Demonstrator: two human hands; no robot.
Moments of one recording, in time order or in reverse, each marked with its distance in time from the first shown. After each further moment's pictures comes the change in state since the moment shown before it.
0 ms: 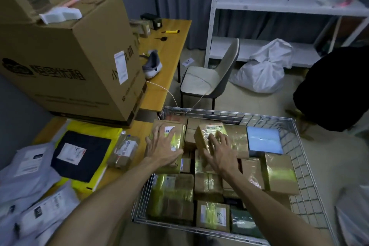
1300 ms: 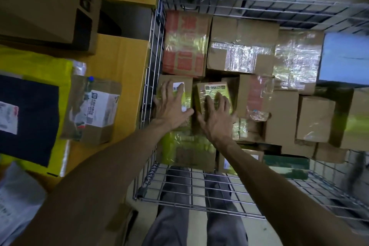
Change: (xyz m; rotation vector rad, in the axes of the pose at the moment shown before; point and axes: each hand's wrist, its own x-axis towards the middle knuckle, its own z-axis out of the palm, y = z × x) left_hand 0.138 -0.112 0.270 -0.059 -0.399 -0.043; right_hand 0.115 -0.032 0.286 -0.053 -0.384 0.151
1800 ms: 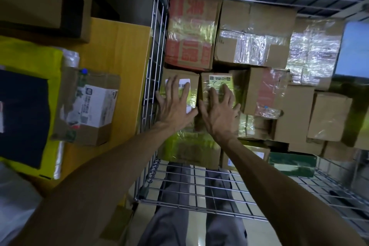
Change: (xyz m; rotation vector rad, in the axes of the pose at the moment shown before) left_hand -0.002 -0.012 0.030 0.054 0.042 0.065; right_hand 0.021 -0.014 0.020 0.058 0.028 0.064
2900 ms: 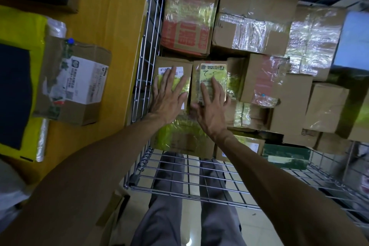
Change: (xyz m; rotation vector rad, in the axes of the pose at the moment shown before) left_hand -0.008 -0.017 0.038 0.040 0.043 0.059; right_hand -0.017 0.023 0.046 0.153 0.097 -0.277
